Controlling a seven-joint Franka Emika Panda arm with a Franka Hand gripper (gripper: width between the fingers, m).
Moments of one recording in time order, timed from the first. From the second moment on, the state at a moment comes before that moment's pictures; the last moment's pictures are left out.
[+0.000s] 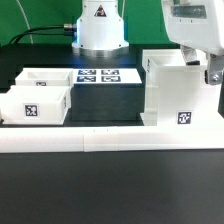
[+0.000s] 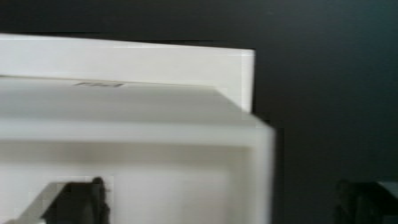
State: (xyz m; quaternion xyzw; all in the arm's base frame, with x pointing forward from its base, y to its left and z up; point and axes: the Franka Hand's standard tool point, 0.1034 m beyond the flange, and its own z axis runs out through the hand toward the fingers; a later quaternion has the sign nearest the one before) arm 0.629 0.113 0.106 -0.77 0.63 0.01 0.10
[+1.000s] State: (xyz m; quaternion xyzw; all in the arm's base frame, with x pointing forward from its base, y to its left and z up) arm 0.599 0.086 0.134 -0.95 0.31 -0.01 0.10
